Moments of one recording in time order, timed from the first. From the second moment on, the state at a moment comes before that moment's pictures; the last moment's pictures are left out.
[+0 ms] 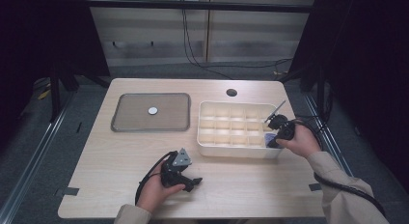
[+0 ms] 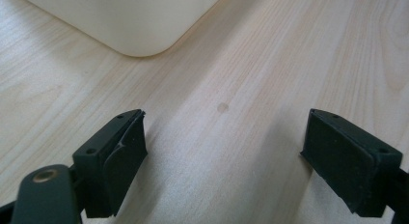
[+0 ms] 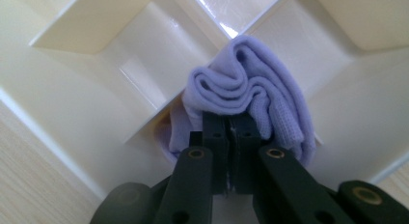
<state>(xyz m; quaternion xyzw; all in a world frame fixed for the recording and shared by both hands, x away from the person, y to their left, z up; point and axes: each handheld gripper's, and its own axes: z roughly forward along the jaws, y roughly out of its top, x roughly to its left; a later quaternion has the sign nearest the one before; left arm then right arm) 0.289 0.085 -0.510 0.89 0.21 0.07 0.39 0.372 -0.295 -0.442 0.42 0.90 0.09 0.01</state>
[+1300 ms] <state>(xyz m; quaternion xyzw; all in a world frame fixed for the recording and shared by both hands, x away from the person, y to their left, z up) 0.291 0.084 -0.509 0.89 0.20 0.07 0.39 0.372 -0.302 -0.409 0.43 0.90 0.11 0.02</state>
